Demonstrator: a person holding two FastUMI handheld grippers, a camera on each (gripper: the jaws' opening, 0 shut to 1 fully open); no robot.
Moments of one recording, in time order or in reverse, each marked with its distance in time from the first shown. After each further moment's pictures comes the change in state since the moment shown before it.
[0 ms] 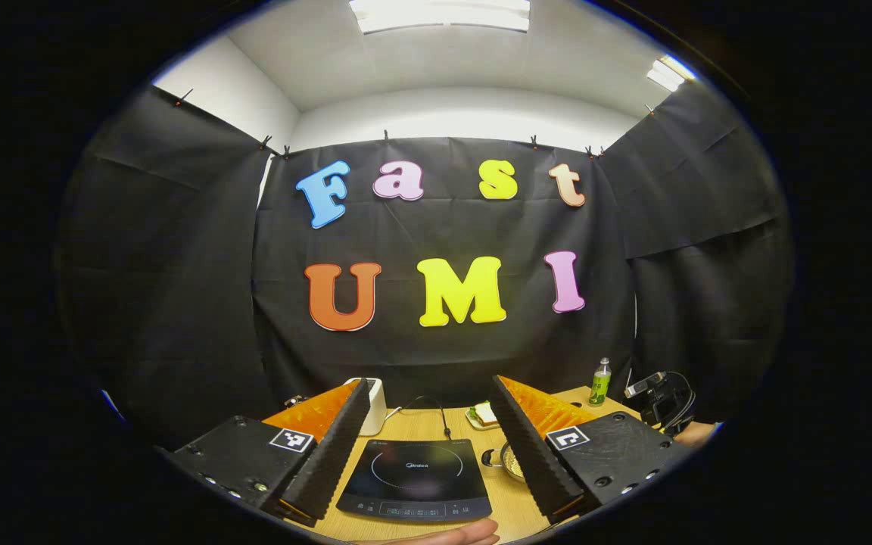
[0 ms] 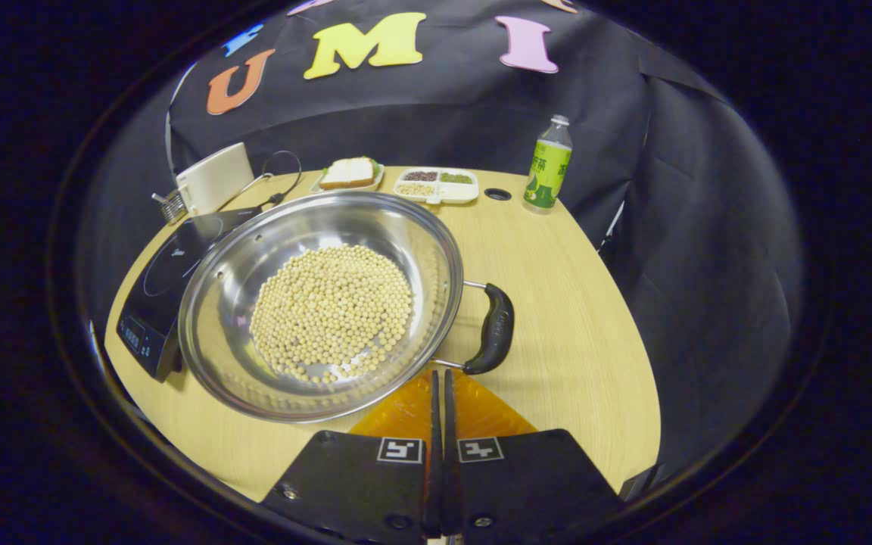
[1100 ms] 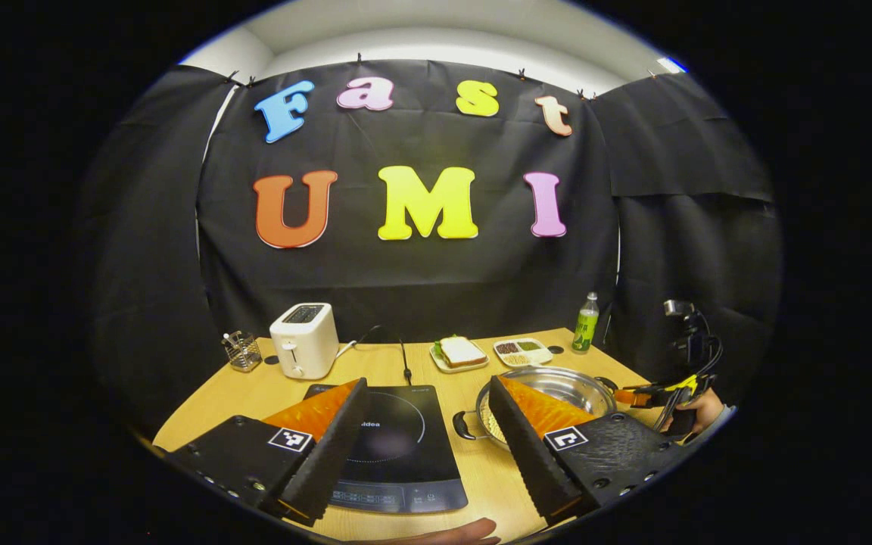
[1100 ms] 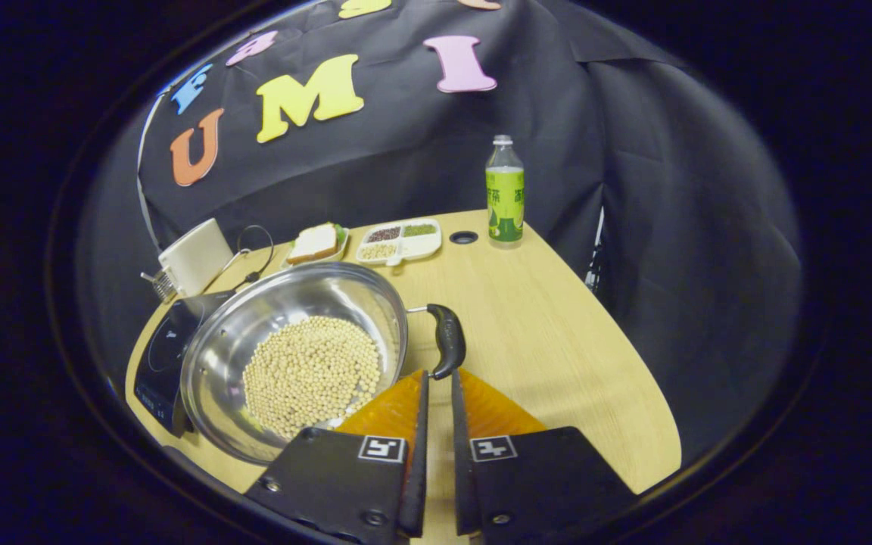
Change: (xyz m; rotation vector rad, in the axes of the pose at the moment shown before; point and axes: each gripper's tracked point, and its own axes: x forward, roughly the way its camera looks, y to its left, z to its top) left arm 0.086 -0.063 -0.155 -0.040 0.310 -0.135; right arm 0.017 -0.035 0.053 0.197 -0.231 0.049
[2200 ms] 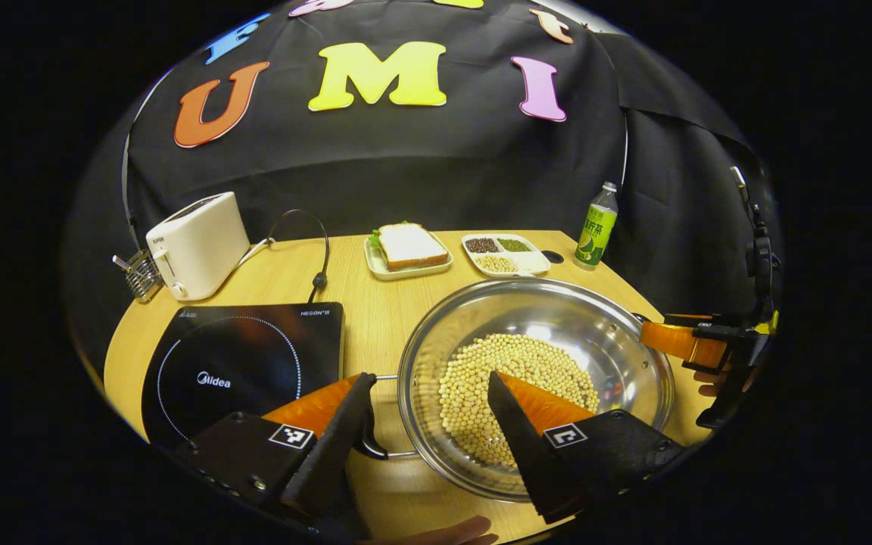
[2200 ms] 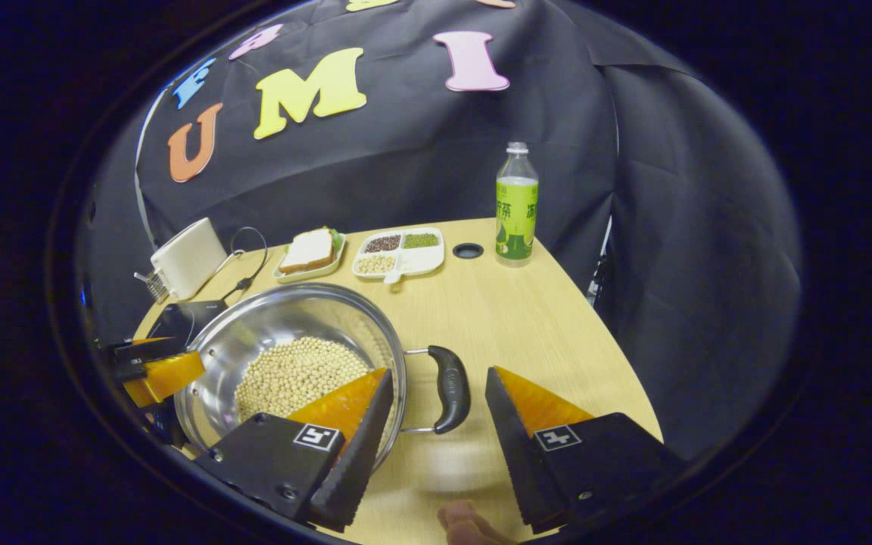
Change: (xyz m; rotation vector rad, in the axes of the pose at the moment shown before) left arm 0.166 -0.087 -0.136 -0.017 0.371 -0.094; right arm 0.038 0.005 0.023 -0.056 0.077 -0.005
